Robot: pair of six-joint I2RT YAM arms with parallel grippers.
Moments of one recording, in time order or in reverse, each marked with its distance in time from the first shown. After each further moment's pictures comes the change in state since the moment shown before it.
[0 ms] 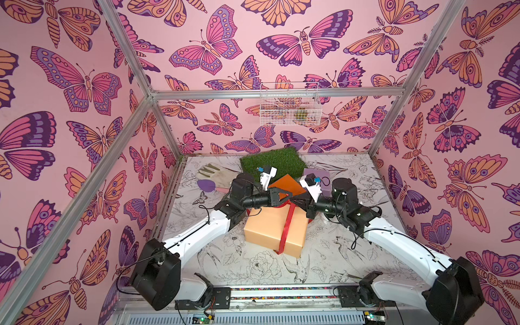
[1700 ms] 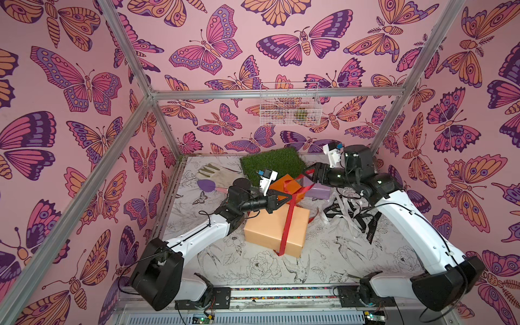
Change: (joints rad) left arm 0.013 -0.012 -0.113 0.235 0.048 0.205; right arm -0.129 0.150 0.573 -0.708 0.272 0.510
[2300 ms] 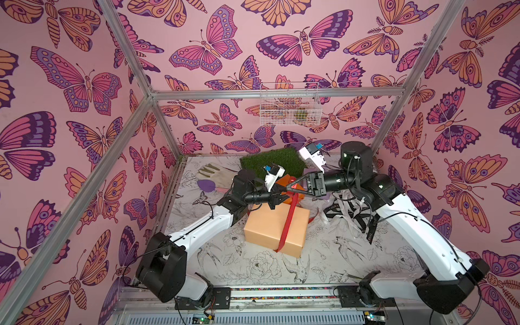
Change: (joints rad) left arm 0.002 0.071 0.134 -0.154 0.043 0.312; right arm 0.122 -0.051 0.092 0.165 -0.660 0.061
